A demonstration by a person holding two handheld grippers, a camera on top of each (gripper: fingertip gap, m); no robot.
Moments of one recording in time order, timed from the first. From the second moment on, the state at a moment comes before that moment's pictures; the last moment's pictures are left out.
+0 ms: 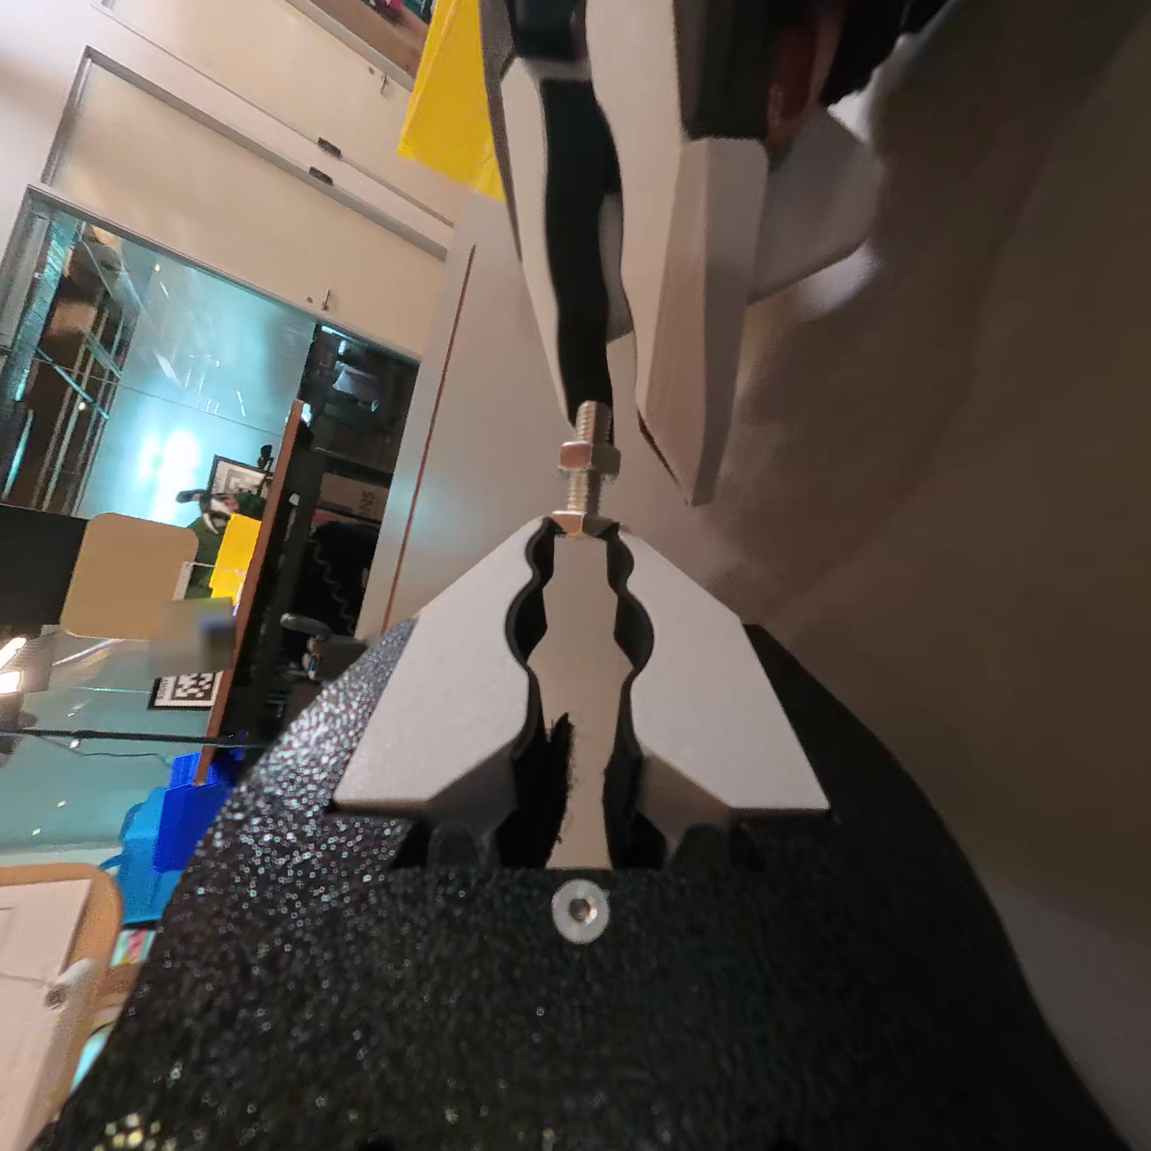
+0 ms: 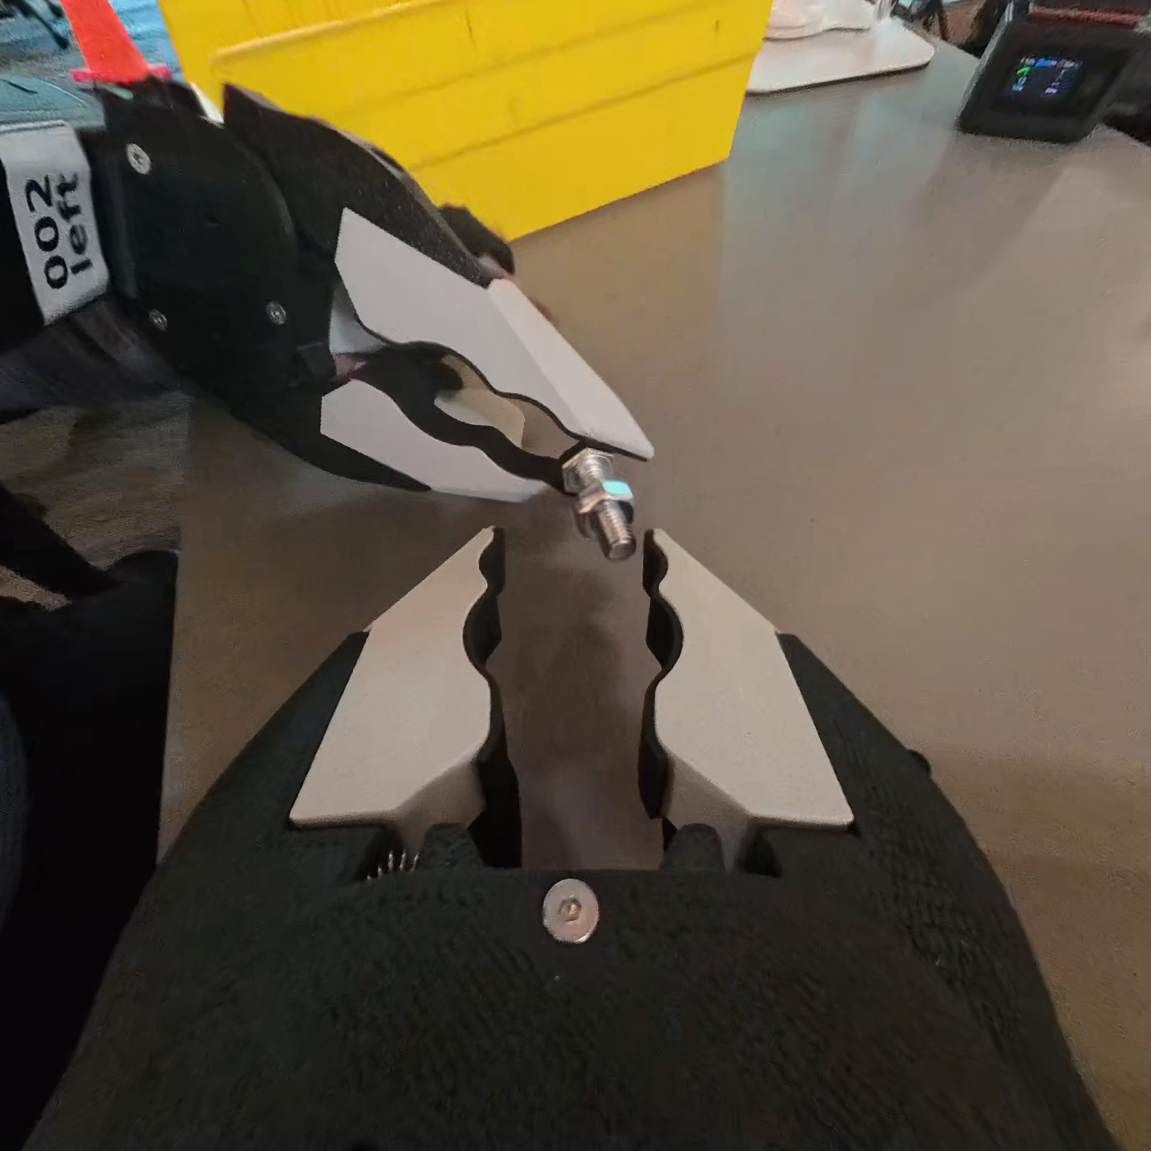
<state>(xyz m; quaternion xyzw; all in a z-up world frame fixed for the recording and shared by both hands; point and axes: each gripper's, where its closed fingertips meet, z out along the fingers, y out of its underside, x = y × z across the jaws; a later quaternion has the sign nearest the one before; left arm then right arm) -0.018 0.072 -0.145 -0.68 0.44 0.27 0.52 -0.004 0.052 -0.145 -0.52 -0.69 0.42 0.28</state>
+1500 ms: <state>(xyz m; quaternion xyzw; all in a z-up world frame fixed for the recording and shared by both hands) -0.022 0.068 -0.160 -0.70 0.44 0.17 0.54 0.001 0.055 -0.139 -0.47 -0.70 0.45 0.29</state>
